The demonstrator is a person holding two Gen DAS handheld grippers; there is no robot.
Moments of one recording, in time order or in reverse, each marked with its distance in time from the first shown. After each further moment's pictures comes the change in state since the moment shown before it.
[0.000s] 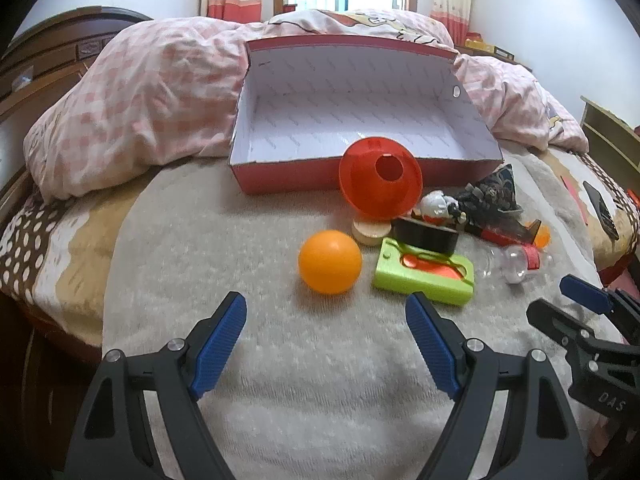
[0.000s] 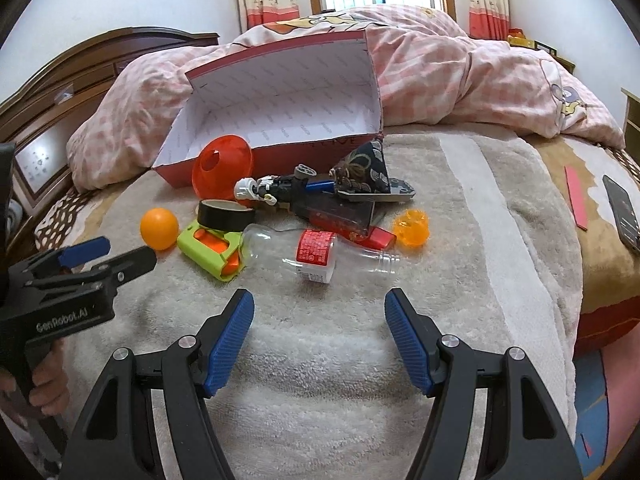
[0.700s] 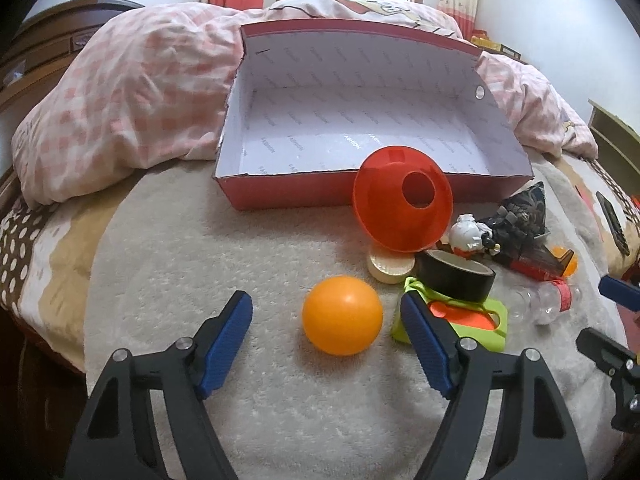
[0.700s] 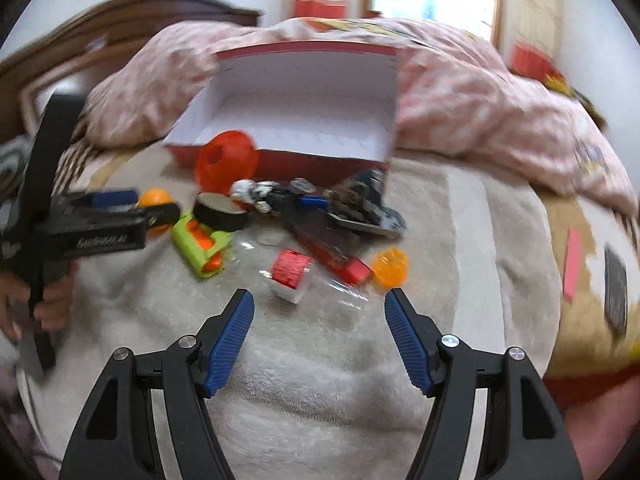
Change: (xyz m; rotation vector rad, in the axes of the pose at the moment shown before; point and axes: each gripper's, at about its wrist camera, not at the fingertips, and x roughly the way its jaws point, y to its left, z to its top) left arm 0.037 0.007 0.021 -0.015 0.027 -0.009; right arm -0.004 -0.007 0.020 -0.259 0.026 0.017
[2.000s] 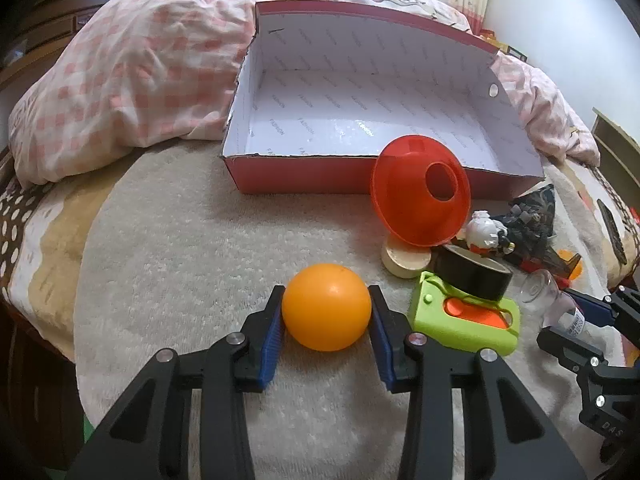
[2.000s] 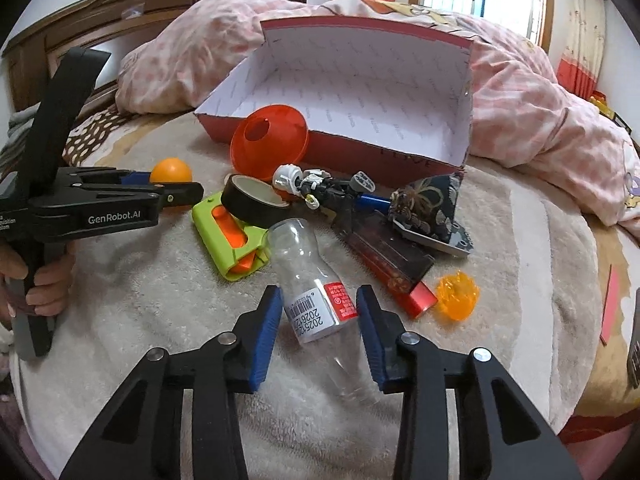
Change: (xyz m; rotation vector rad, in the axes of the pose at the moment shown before) left arm 0.009 0.012 -0.001 -0.052 0.044 -0.025; right arm 0.035 0.019 0.008 -0.076 0.043 0.088
